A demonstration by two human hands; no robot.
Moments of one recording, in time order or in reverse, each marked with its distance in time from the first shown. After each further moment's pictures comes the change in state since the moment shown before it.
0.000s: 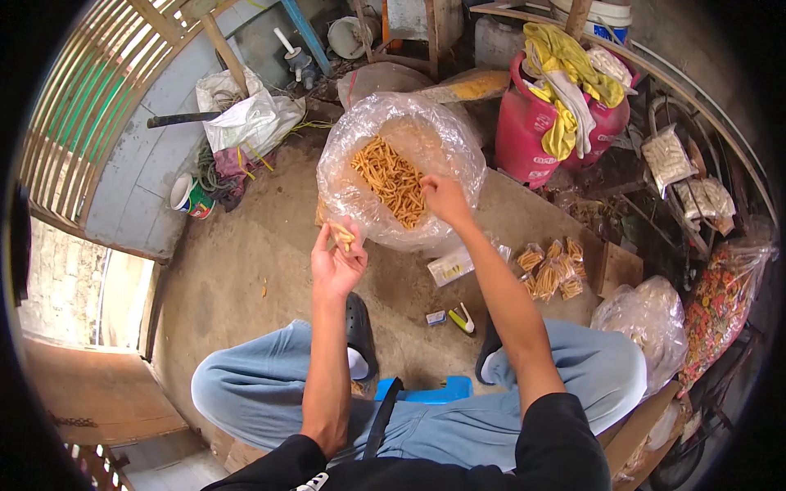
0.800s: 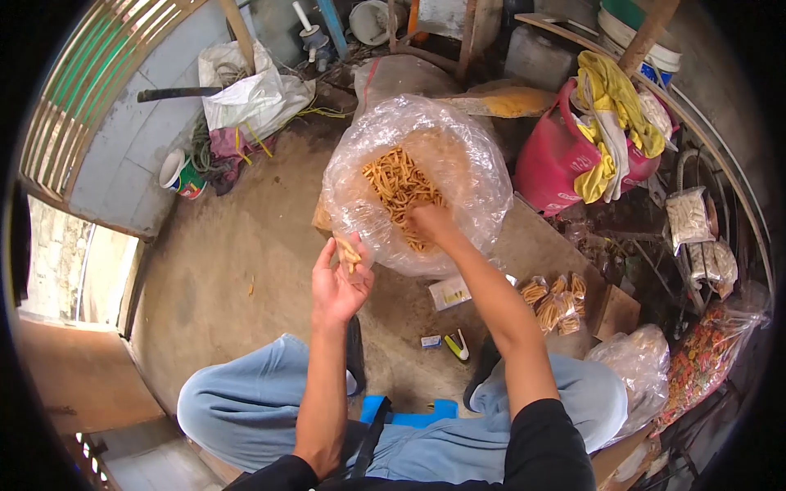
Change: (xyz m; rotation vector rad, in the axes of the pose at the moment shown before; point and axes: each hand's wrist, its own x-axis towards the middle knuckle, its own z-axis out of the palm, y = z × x) left_hand 0.015 0.007 0.001 -0.101 0.027 0.017; right_hand 0.052 0.054 0.079 -0.849 -0.572 -0.284
